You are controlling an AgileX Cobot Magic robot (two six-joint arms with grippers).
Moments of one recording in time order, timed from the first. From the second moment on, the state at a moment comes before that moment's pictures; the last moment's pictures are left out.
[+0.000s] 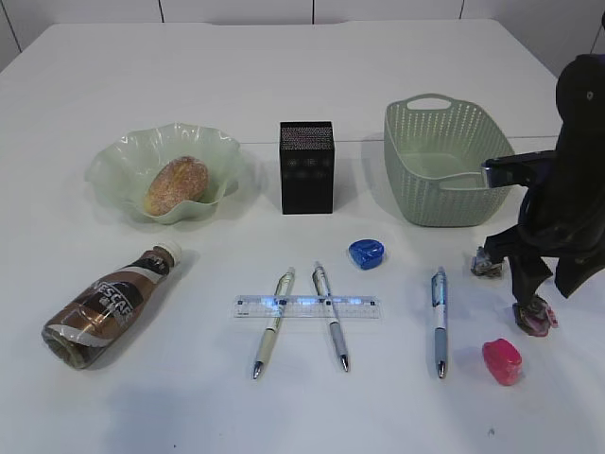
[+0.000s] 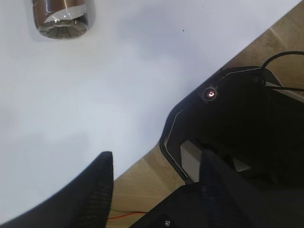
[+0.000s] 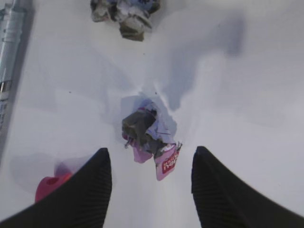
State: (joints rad) left arm -0.55 0.83 -0.77 -0.05 1.24 0.05; right arm 0.07 1.91 -1.24 -0.07 1.01 0.02
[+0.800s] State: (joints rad) left arm -0.55 0.83 -0.77 -0.05 1.24 0.05; right arm 0.07 1.99 -1.24 -0.07 1.00 -0.01
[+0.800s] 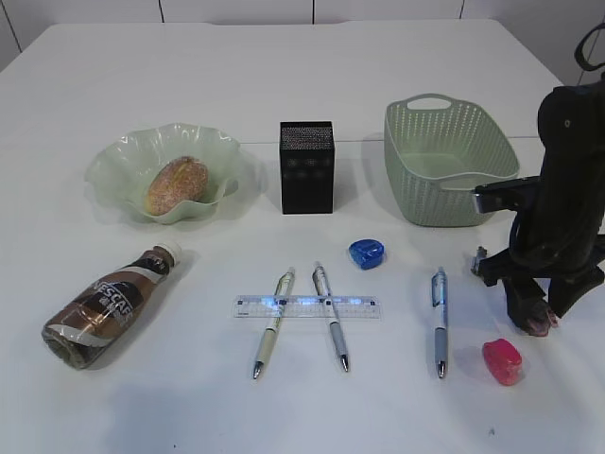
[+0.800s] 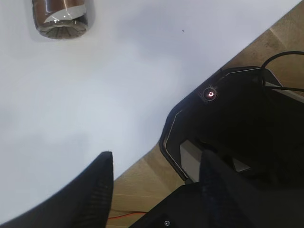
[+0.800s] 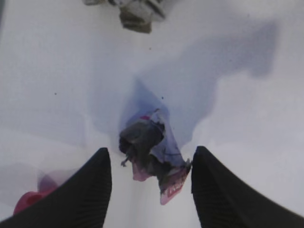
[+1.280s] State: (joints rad) left arm -0.55 0.83 -0.77 -0.05 1.24 0.05; right arm 0.05 2.00 -1.24 -0.06 0.99 -0.01
